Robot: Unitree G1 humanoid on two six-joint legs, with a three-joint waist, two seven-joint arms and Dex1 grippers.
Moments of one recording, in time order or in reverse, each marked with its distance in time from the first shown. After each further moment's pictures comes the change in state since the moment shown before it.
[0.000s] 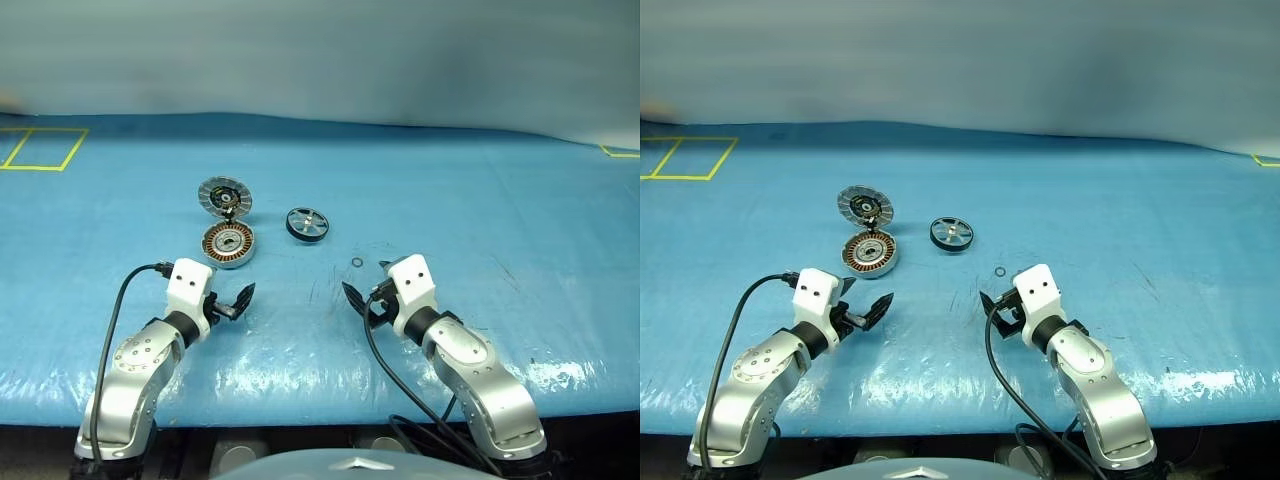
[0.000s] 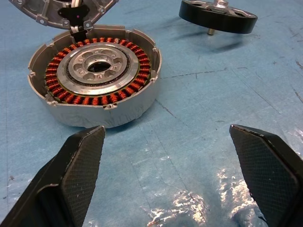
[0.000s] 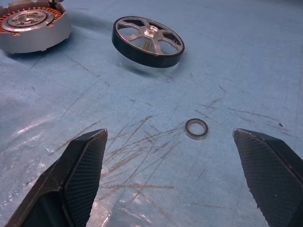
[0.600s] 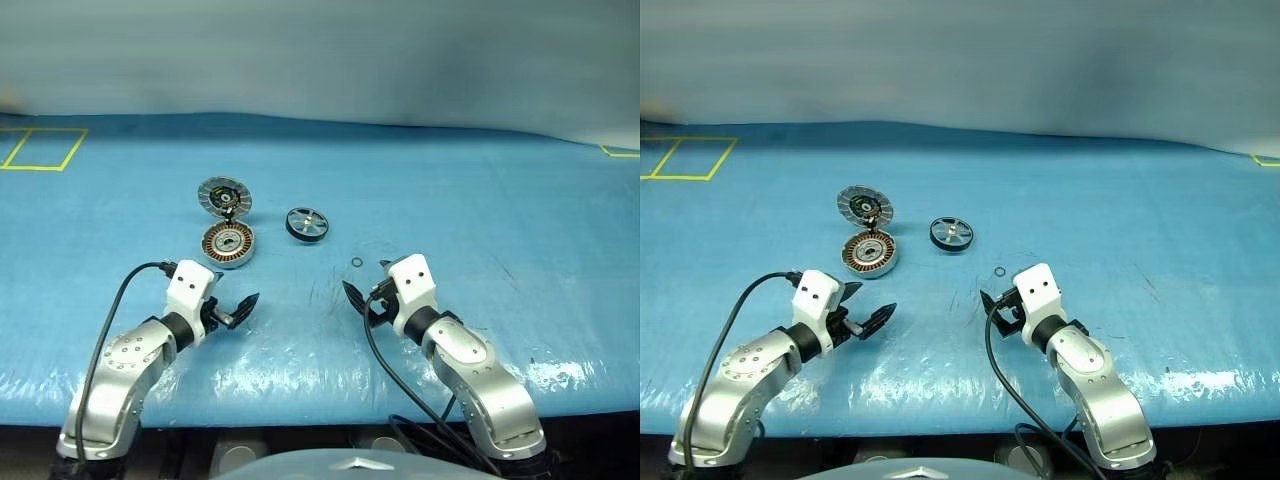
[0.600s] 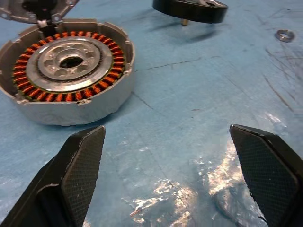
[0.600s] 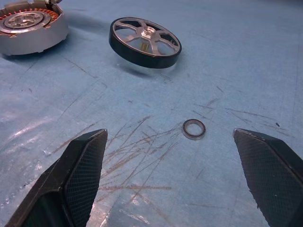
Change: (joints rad) left arm -0.005 0.178 -0.003 -0.032 -0.065 0.045 -0.166; right arm 0.000 0.007 0.000 0.002 0.001 -0.004 -0.009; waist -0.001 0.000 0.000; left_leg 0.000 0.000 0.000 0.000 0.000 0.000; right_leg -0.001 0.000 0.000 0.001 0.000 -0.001
